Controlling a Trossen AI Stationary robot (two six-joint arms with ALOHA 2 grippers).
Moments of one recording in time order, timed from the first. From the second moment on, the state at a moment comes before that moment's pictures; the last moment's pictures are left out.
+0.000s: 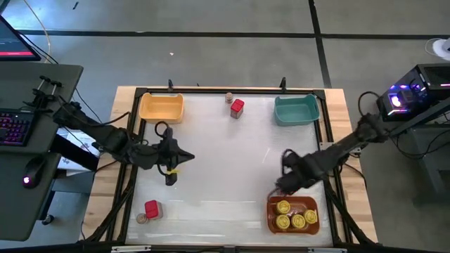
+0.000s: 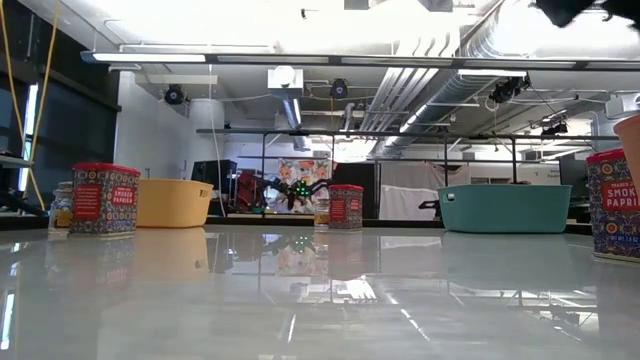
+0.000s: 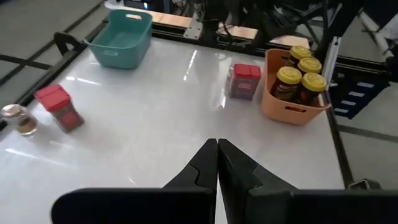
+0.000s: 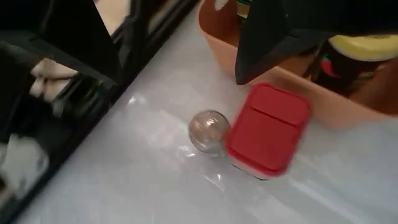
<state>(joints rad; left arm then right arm) -0.49 1.13 1.14 -0.62 -0.56 -0.44 0.55 1.49 1.28 -1.52 -0.01 1.52</state>
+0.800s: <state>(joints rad) -0.42 1.13 1.14 -0.58 -0.51 -0.45 0.53 1.54 1.12 -1.11 0.08 1.89</state>
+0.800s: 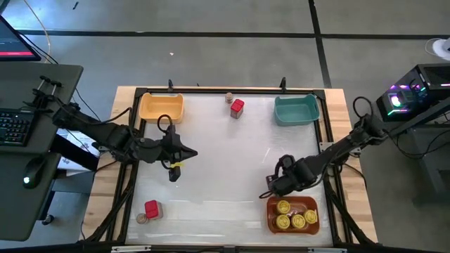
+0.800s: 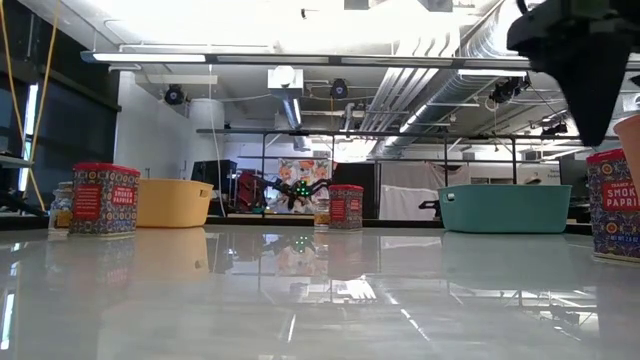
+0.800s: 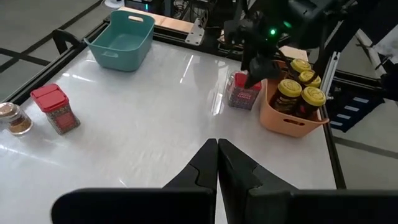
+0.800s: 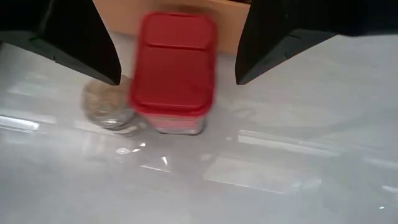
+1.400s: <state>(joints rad) -0.42 1.13 1.14 -0.58 -0.52 -0.44 0.53 1.65 1.12 -1.05 0.06 1.86</state>
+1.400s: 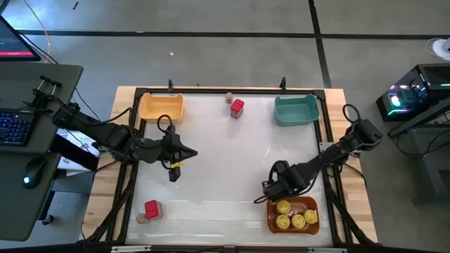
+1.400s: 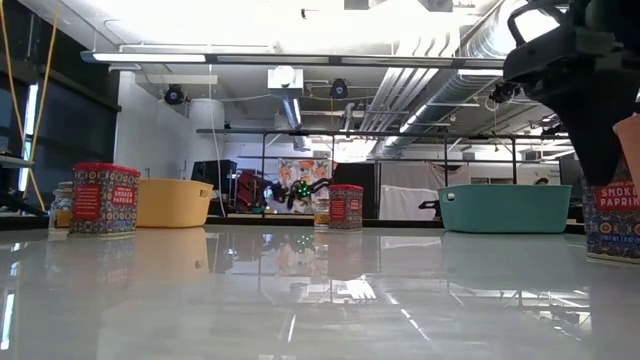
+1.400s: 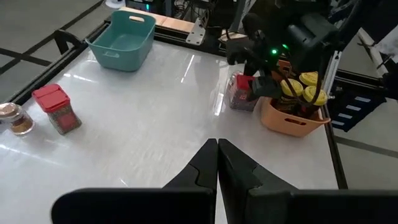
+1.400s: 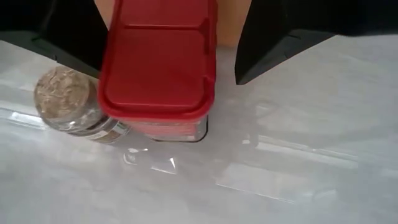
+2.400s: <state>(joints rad) 0.01 1.14 1.14 -0.34 -0.29 -0.03 -0.68 1.36 1.32 -1.29 0.34 0.72</state>
